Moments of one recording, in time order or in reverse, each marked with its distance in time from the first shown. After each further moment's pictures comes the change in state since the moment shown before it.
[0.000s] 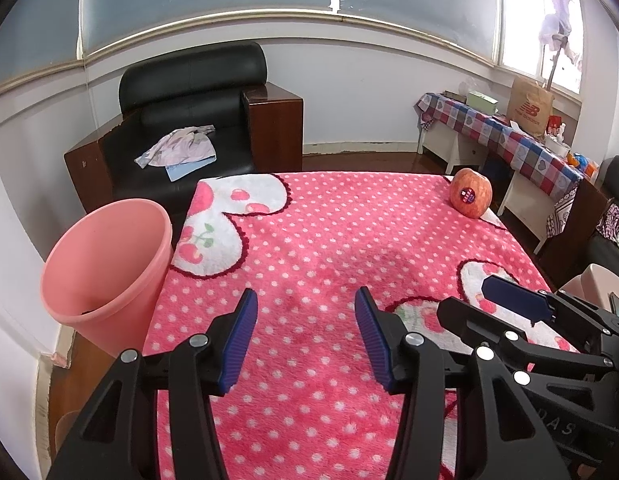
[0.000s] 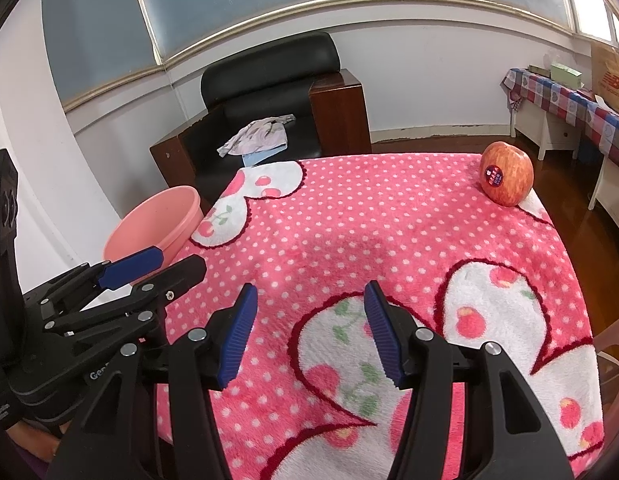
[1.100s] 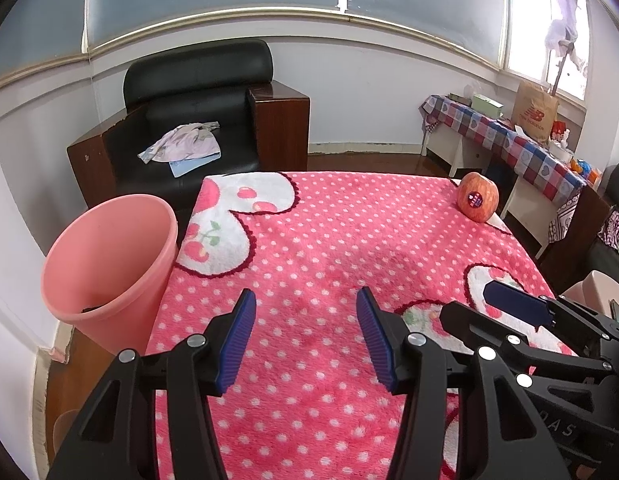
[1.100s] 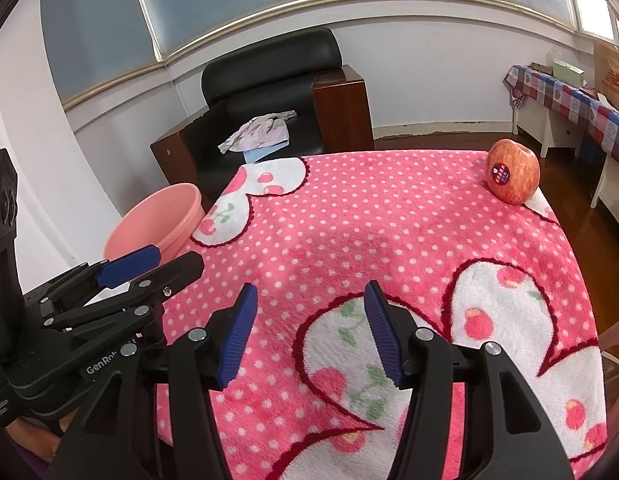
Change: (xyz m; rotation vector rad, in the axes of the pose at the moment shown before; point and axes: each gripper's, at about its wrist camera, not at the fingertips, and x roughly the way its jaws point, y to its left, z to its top) left arm 0.003 0.006 0.000 -0.013 -0.001 0.007; right arm 0.007 0.003 0.003 0.001 0.014 0.005
